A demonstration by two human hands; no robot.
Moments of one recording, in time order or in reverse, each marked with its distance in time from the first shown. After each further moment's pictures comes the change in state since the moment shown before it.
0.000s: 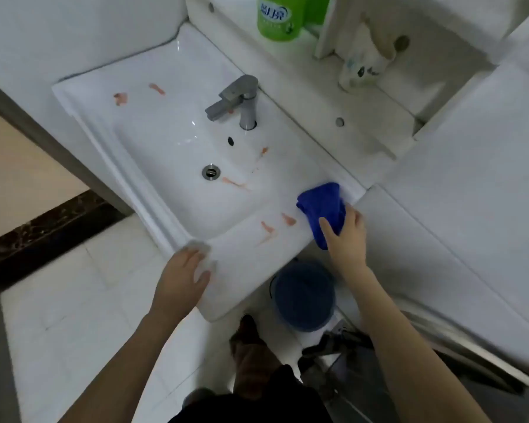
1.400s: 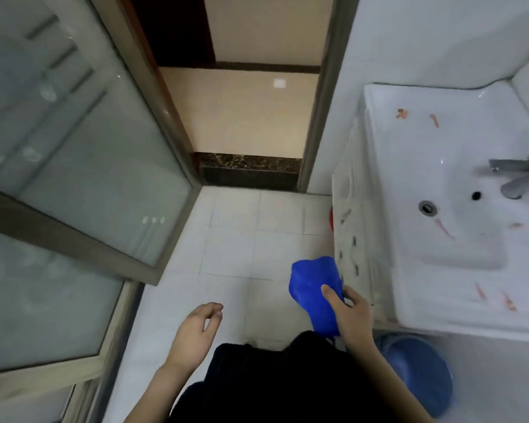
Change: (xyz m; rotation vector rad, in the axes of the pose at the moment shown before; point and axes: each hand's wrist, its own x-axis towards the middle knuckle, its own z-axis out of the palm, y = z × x) left_hand -0.386 -0.143 -0.037 -0.668 0.398 -0.885; right_hand -0.310 -0.188 0.161 0.321 -0.714 -0.012
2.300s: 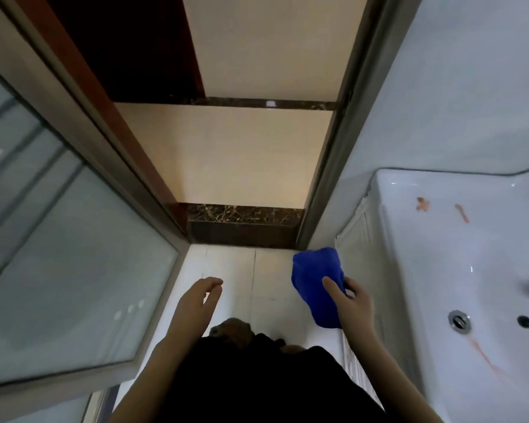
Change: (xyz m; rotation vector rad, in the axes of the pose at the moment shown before) left_hand 0.363 0.172 -0.097 0.067 0.060 0.098; right_hand 0.260 -0.256 0.094 0.068 -0.062 -0.121
